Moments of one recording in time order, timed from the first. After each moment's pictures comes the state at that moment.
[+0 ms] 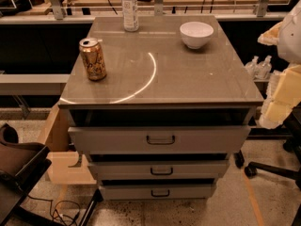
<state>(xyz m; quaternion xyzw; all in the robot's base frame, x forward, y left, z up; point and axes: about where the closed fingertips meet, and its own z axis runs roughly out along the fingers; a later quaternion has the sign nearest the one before) 0.438 -0.214 0.985 -0.60 0.78 -0.05 0.17</state>
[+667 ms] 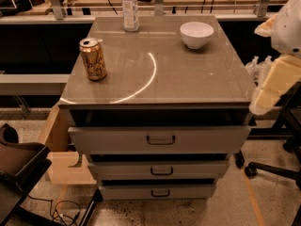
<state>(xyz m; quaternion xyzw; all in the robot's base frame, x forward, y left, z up) 0.467 -0.215 0.988 -0.59 0.78 -0.05 0.20</state>
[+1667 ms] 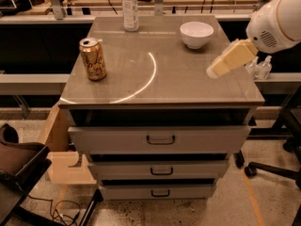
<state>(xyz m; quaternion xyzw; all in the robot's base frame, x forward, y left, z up) 0.572 -0.198 0.987 -0.42 0.82 -0.01 0.40</state>
